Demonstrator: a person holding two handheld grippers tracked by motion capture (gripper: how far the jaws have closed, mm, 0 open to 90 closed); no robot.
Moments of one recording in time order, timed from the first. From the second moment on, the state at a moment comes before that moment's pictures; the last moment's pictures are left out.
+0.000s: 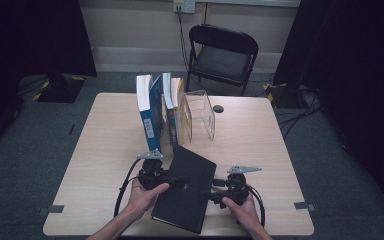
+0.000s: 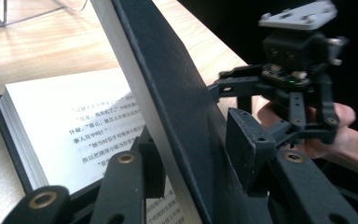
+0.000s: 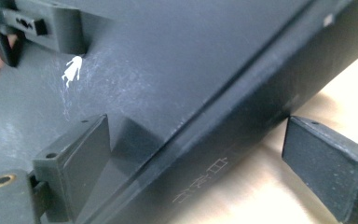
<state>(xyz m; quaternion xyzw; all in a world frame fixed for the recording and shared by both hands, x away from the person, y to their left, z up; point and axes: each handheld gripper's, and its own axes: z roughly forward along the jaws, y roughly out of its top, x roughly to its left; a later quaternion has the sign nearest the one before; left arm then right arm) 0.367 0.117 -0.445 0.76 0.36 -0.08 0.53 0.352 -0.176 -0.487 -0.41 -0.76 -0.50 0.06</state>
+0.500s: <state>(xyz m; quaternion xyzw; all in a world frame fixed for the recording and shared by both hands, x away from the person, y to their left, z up) 0.356 0.114 -0.412 0.75 0.29 -0.04 0.60 0.354 -0.182 -0.458 -0.38 -0.76 -0.53 0.03</state>
